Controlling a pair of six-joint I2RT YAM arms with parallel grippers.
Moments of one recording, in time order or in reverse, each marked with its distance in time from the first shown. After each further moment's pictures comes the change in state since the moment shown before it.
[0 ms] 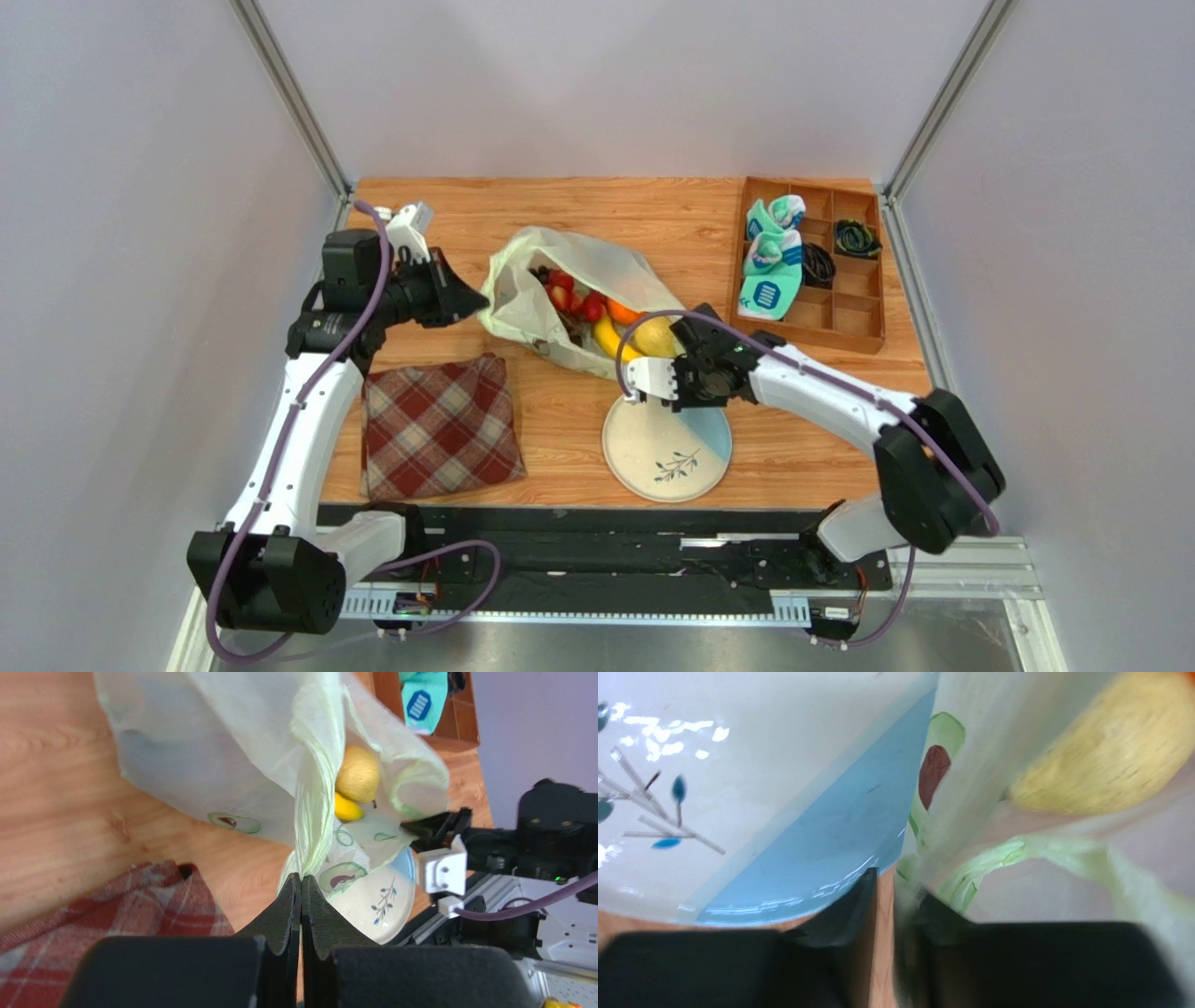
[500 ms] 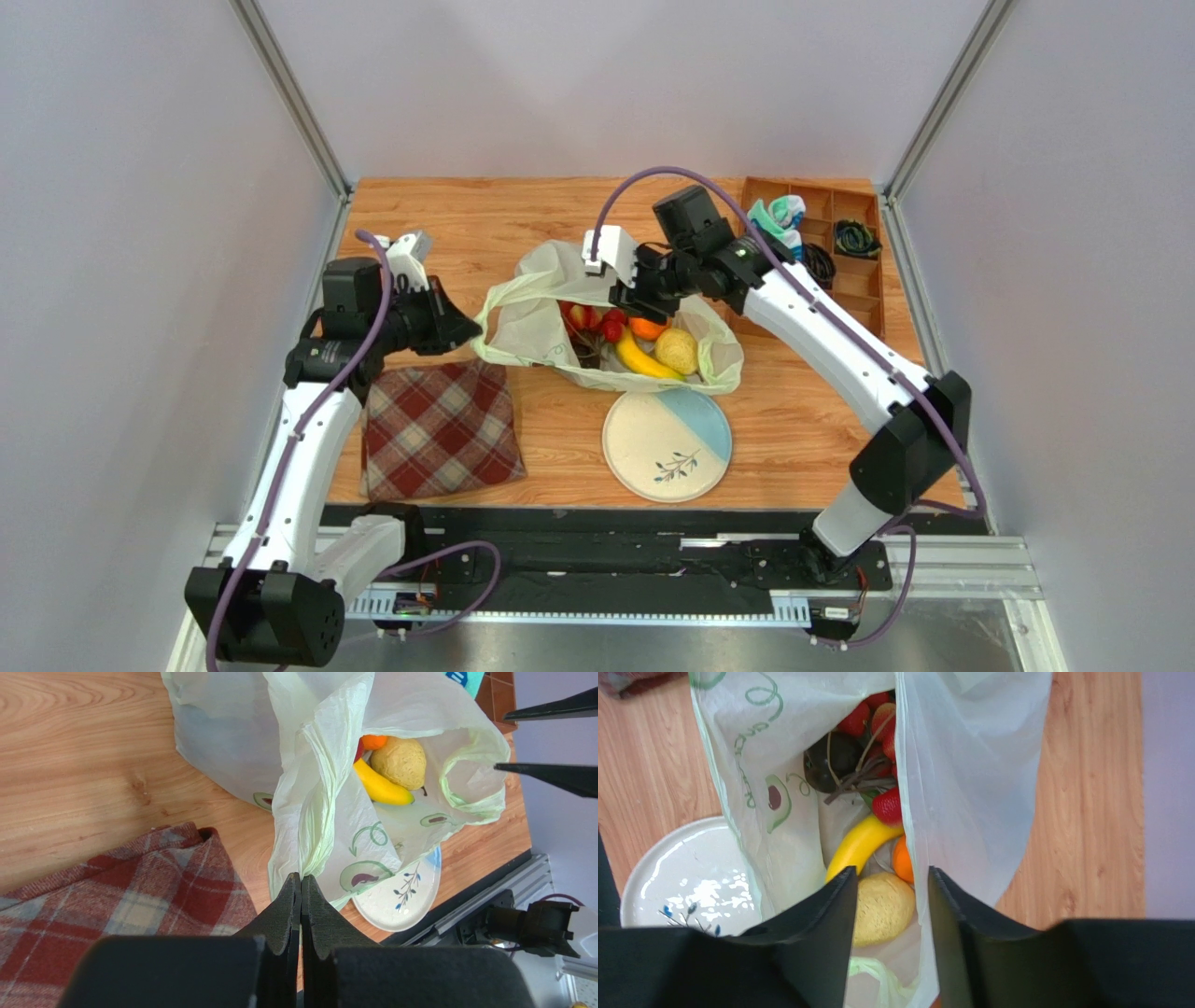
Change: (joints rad) left arm 0.000 -0.102 -0.107 -0.071 -0.051 0.040; right arm -0.021 0.113 0.671 -0.226 -0.275 0.243
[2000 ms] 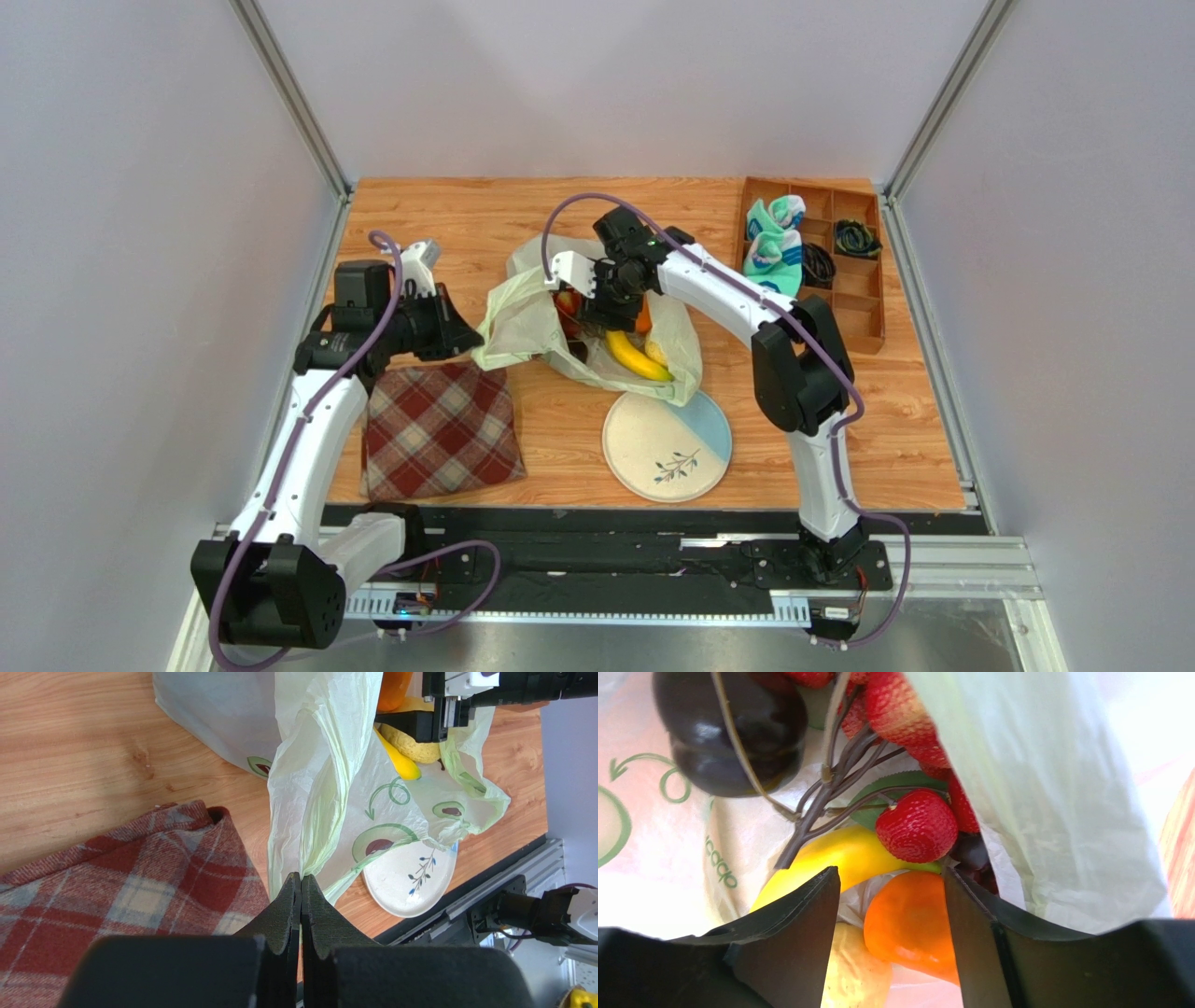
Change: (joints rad) left arm 0.008 0.050 -0.037 -0.022 0.001 0.041; right arm 0.002 0.521 0.212 0.066 0.109 -0.074
